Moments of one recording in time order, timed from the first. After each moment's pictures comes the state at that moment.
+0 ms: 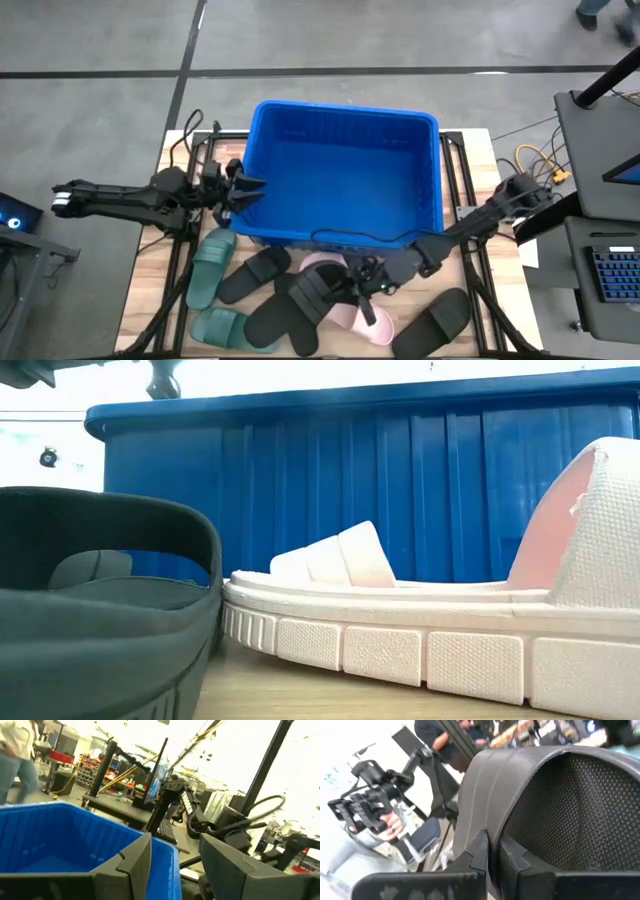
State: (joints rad) left arm 0.00 0.62 0.48 0.41 -0.05 -0.39; right arm 0.51 1.63 1.09 0.42 0.17 0.69
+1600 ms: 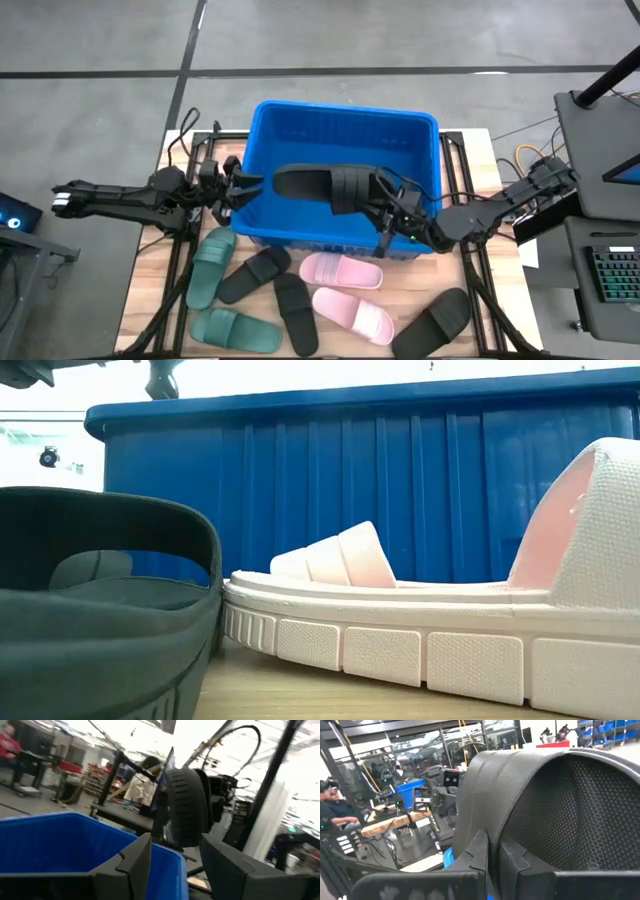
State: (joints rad) left arm 0.00 0.62 0.48 0.42 -0.08 -0.36; right arm 0.47 1.27 1.09 0.21 0.89 0.22
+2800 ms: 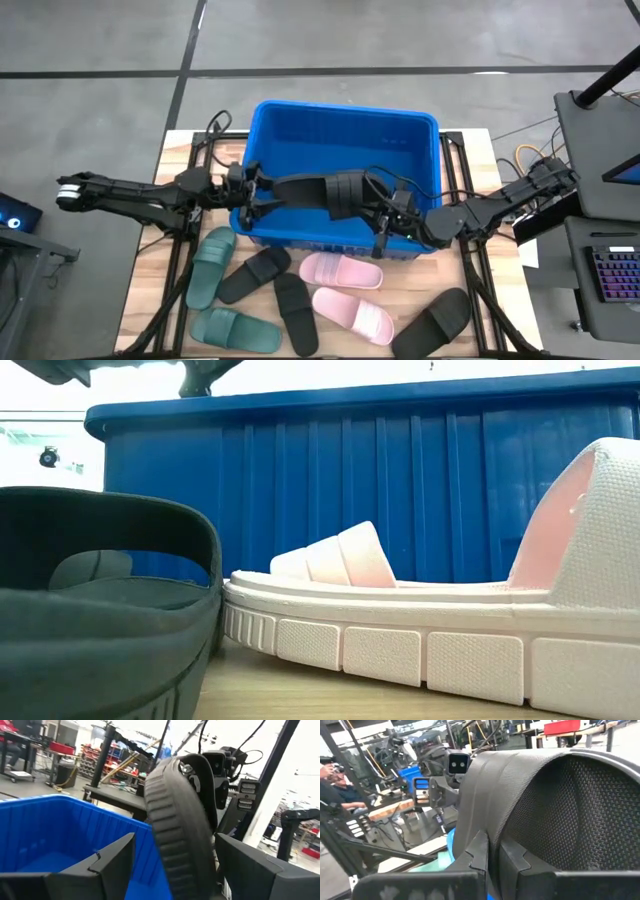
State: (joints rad) left arm 0.00 0.87 0.57 0.49 -0.03 -0.34; right arm 0.44 1.28 1.09 0.09 0.80 0.34
